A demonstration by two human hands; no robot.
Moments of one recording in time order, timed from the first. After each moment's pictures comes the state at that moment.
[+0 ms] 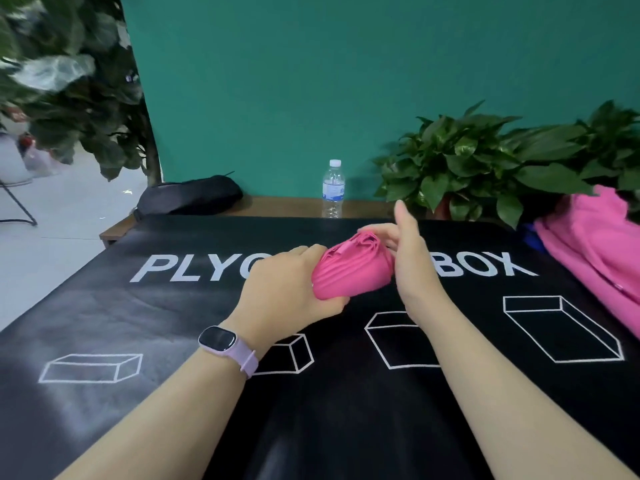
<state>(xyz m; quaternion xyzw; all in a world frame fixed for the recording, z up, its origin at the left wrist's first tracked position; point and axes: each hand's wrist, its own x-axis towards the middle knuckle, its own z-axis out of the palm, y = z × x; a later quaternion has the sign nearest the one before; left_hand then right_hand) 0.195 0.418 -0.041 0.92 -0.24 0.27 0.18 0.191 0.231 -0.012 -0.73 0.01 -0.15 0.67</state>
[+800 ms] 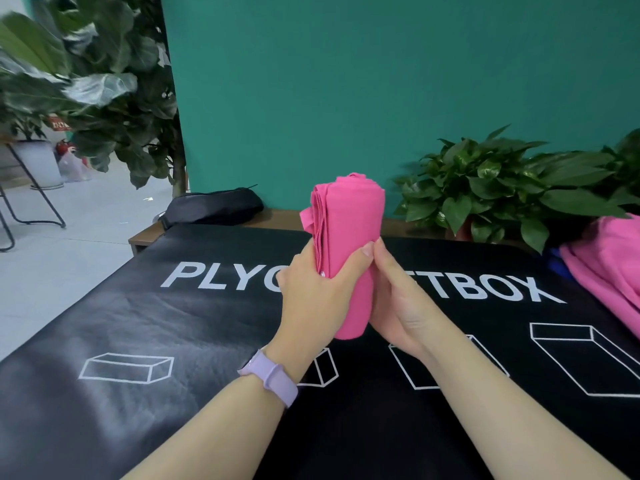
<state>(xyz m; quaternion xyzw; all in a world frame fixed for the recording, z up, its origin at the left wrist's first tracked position) 0.171 0.394 -0.021 0.70 -0.08 0.19 0.68 0.172 0.274 -0.016 -0.58 -0.17 0.05 0.79</state>
